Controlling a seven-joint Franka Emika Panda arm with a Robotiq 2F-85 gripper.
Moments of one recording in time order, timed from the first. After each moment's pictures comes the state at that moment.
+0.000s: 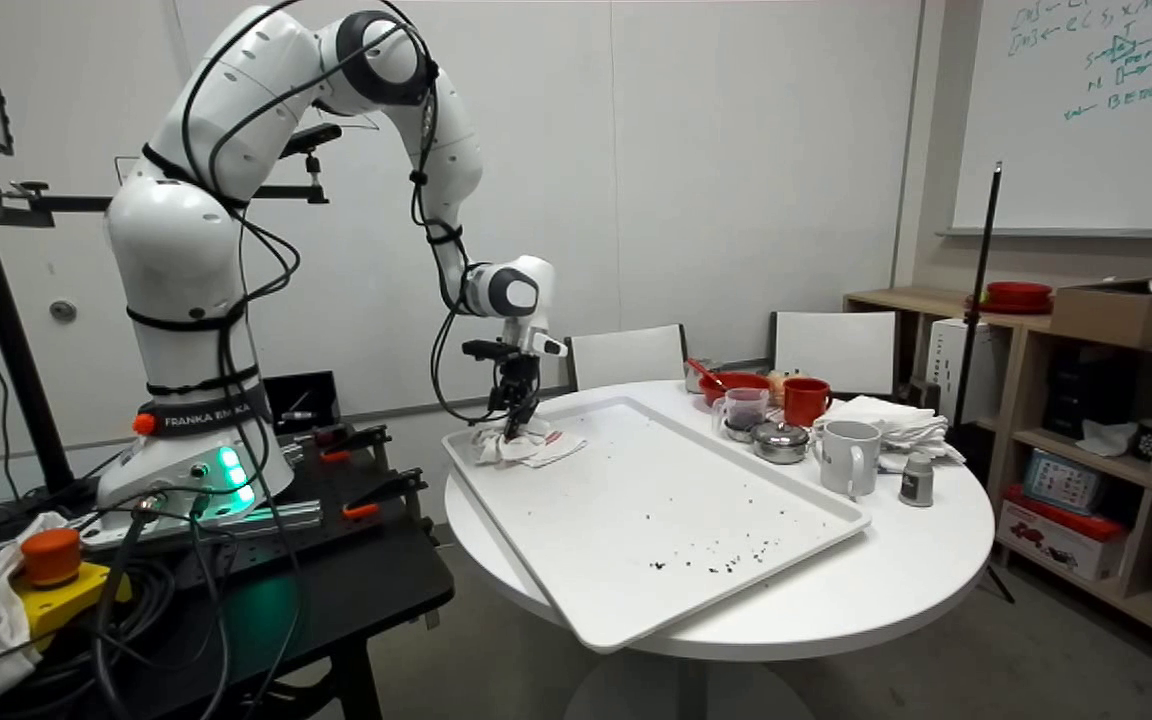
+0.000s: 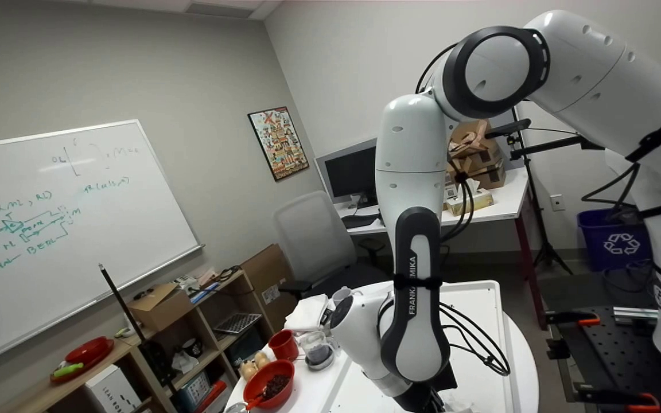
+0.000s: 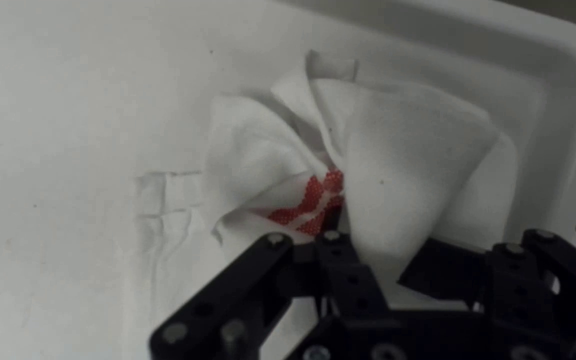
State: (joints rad) arm 0.17 0.64 0.05 -2.15 -0.10 2.46 0.09
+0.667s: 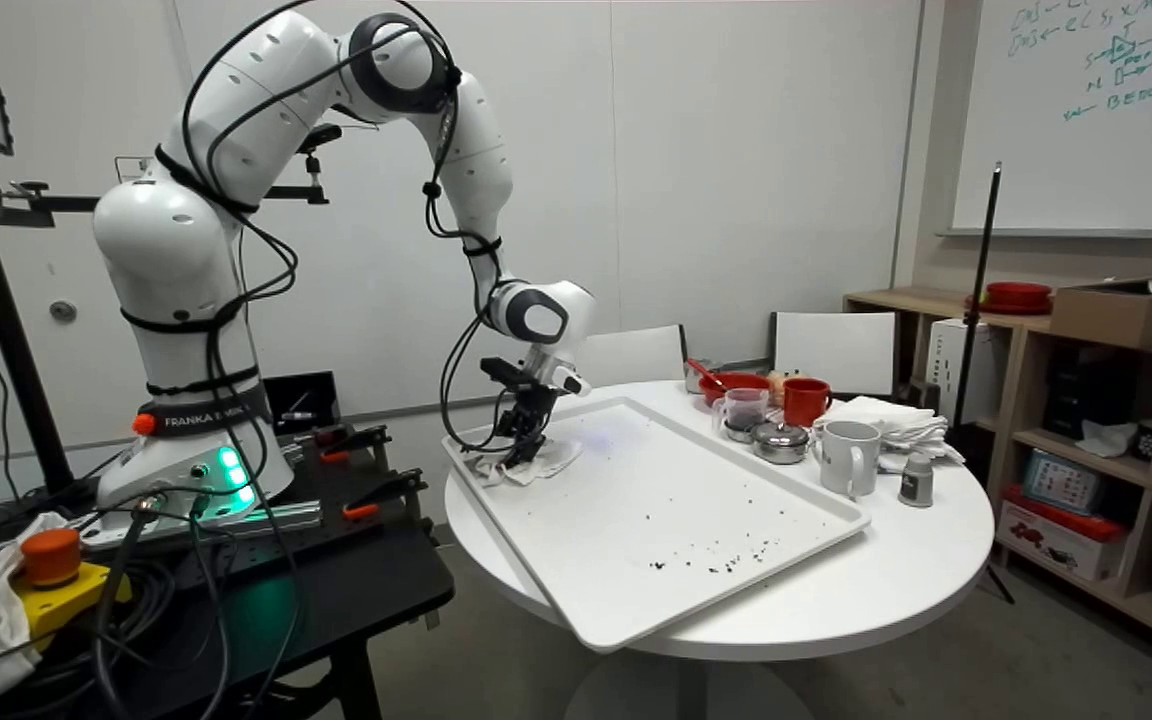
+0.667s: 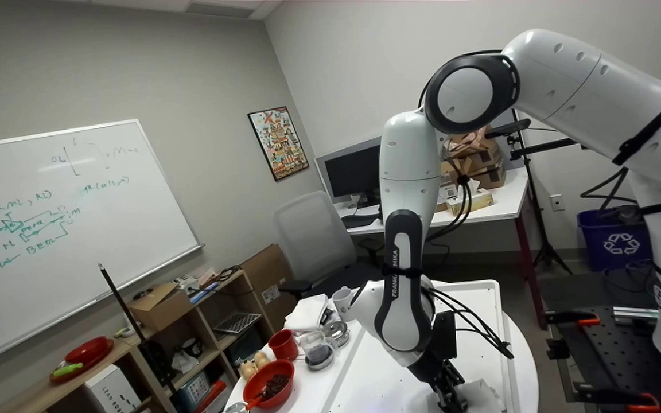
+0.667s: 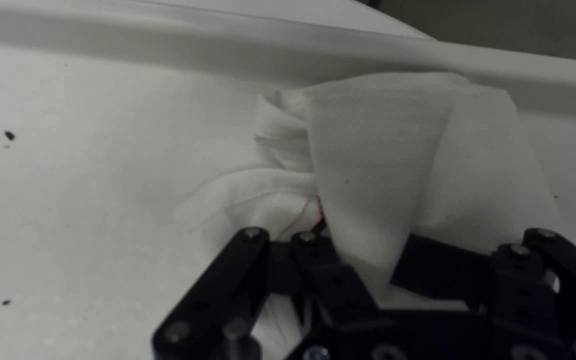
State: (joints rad) arm -0.04 0.70 0.06 -2.14 0.04 2.37 -0.05
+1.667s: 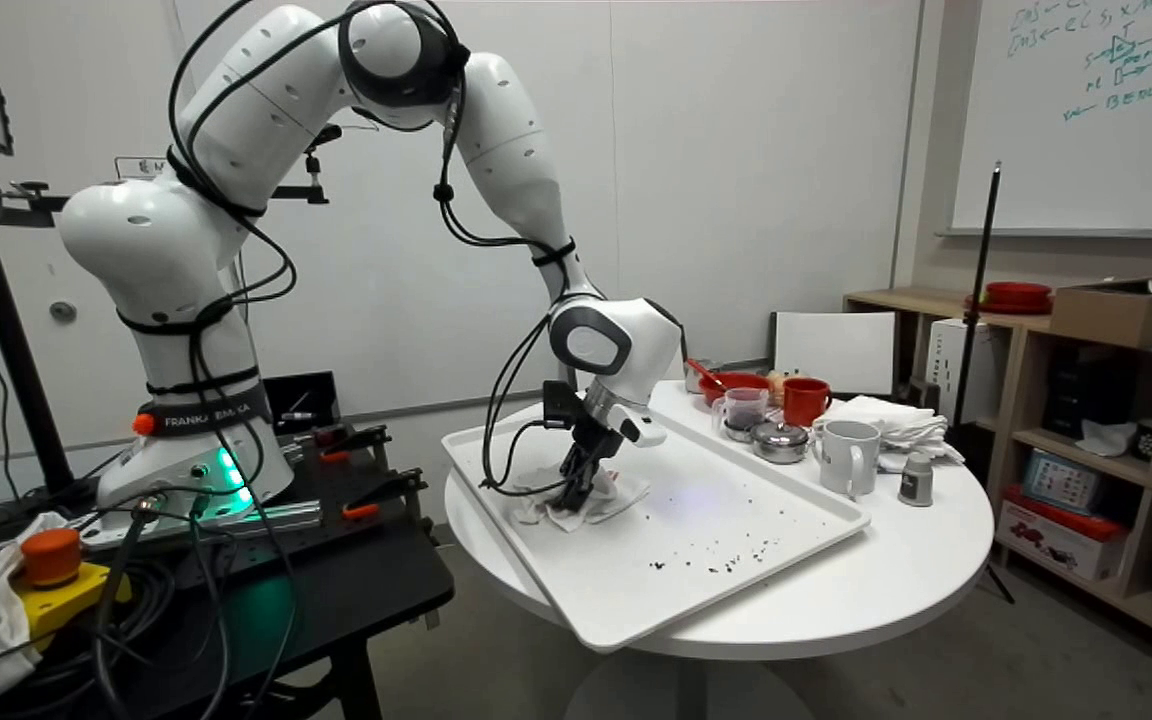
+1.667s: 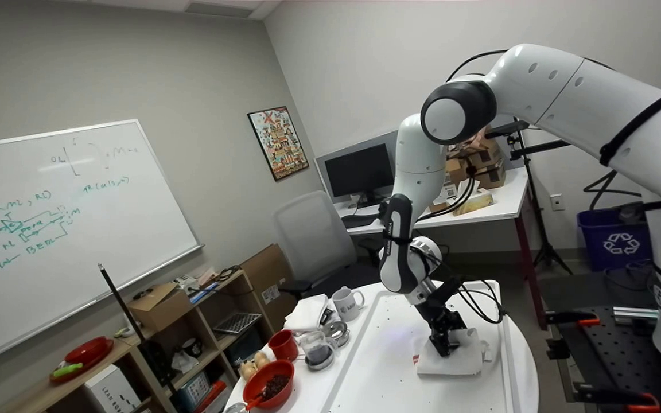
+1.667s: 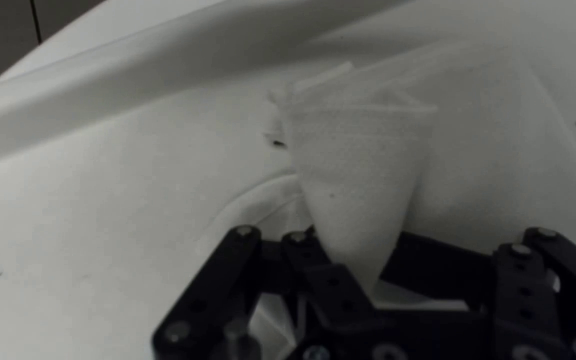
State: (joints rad) arm -0.31 0.77 -0.08 -2.02 0.20 2.31 -0.05
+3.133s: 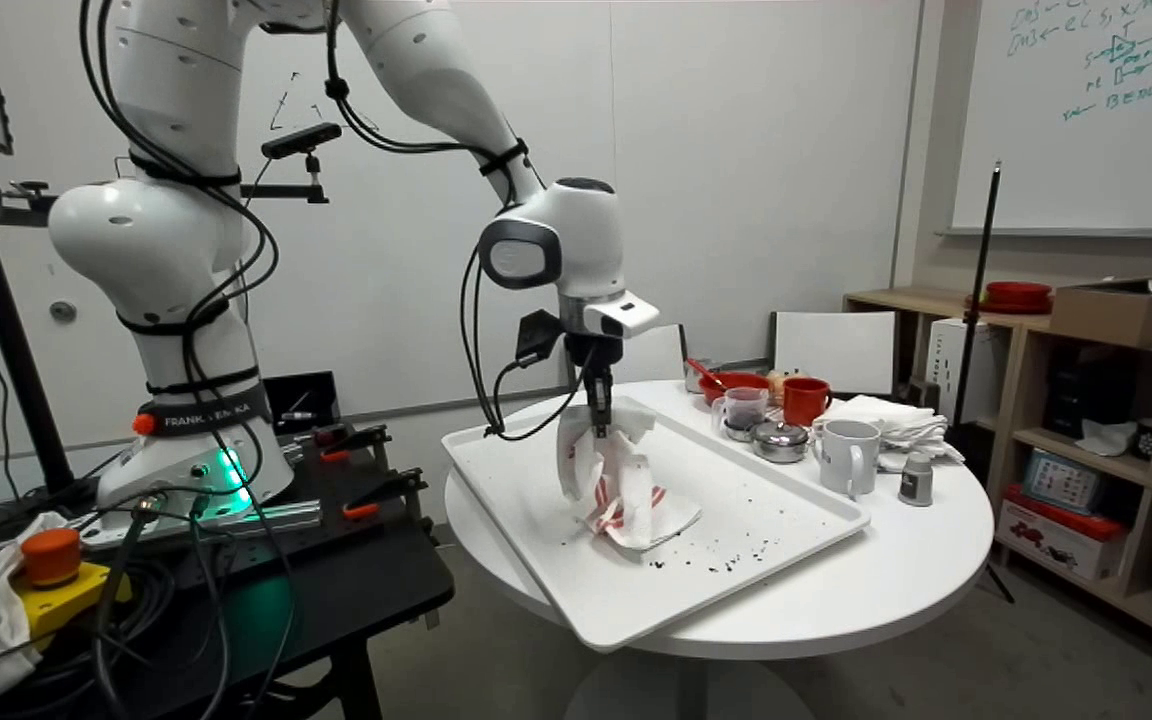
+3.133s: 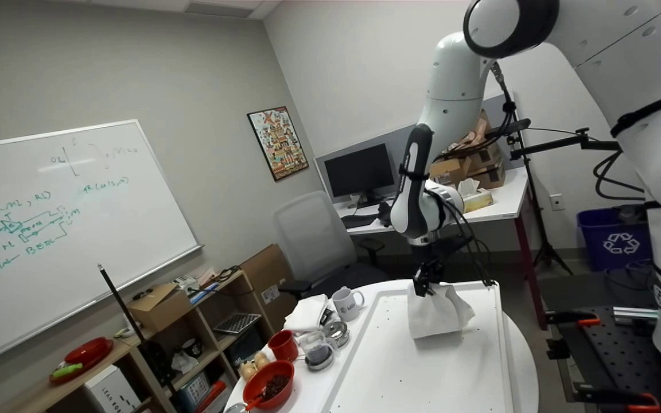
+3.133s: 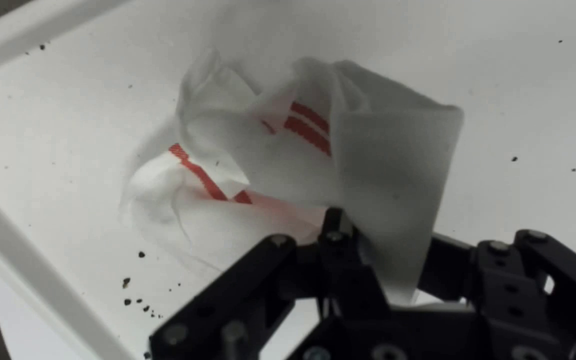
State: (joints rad) arm -0.42 0.29 -0.03 -2.42 0.39 2.75 -0.28
